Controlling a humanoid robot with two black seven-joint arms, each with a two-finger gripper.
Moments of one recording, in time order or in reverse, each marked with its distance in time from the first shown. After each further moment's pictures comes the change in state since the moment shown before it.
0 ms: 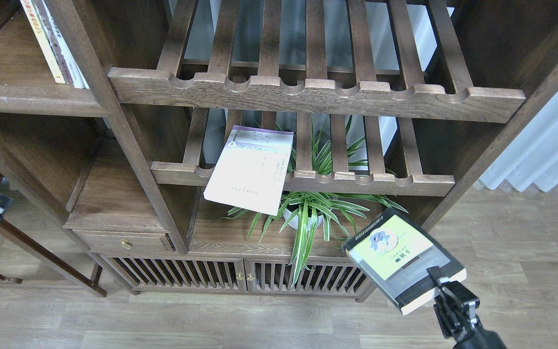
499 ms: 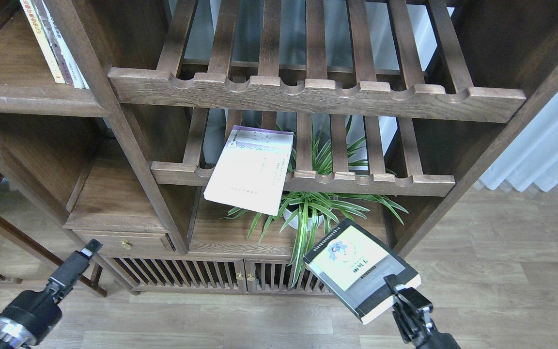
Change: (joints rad) left arm -0.011 -0.041 0.327 -0.004 -0.217 0.000 0.002; right arm 0.132 0.125 -0.082 -0.069 -0.052 0.000 -0.001
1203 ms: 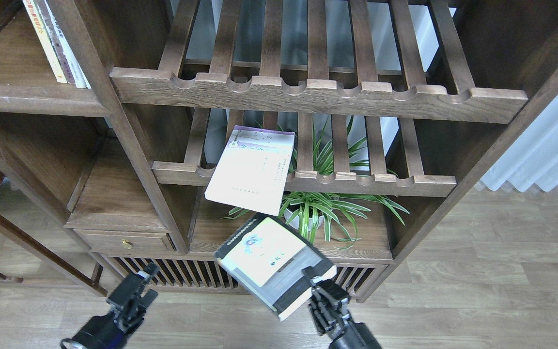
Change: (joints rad) left arm -0.013 -0.119 0.255 -0.014 -0.212 0.000 -0.003; right arm 0.107 0.271 -0.157 -0.091 -0.017 0.000 -0.091
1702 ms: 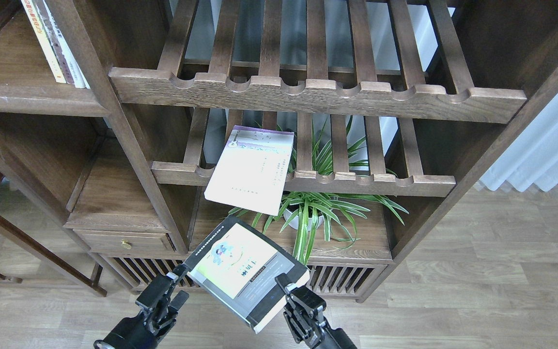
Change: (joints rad) left arm -0.007 -0.127 0.027 -0.012 0.010 0.000 -0.002; right arm -0.013 0.049 -0.031 -0.017 -0.079 0.000 -0.030
